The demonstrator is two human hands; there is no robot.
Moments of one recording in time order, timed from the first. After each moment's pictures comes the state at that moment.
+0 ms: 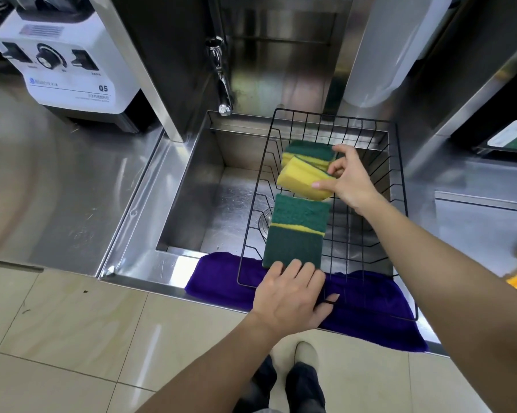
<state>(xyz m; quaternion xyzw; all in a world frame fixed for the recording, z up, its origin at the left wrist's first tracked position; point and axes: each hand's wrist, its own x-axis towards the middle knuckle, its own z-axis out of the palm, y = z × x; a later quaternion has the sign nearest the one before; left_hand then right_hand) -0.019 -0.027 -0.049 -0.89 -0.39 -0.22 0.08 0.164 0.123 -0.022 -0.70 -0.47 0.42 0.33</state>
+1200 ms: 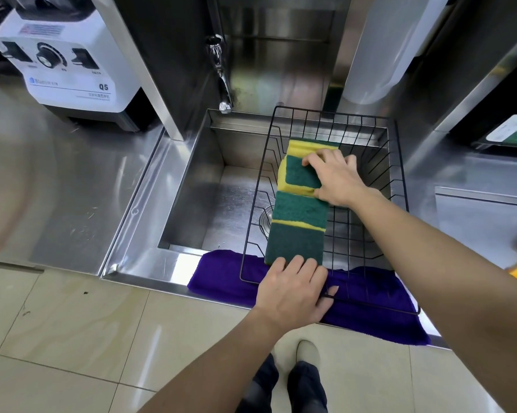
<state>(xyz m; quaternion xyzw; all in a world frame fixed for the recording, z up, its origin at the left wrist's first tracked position) -0.019 -0.027 -0.049 -0.89 -0.39 -0.23 0.09 0.145 0.125 -0.013 -0.67 -0.73 0.15 0.00</state>
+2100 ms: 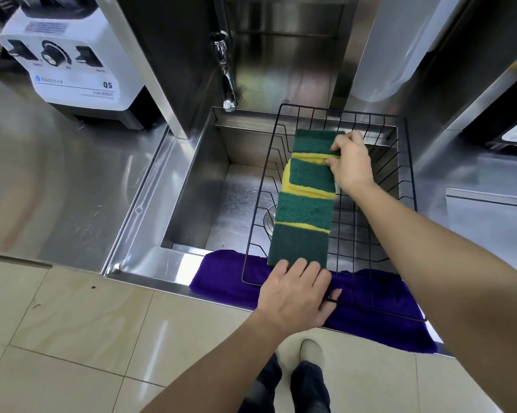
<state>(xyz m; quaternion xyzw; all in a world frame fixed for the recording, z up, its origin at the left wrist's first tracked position) -0.019 -0.027 -0.050 -0.89 -0.39 -0.24 0.09 0.152 0.147 -0.020 -0.75 -0.58 0.19 0.25</state>
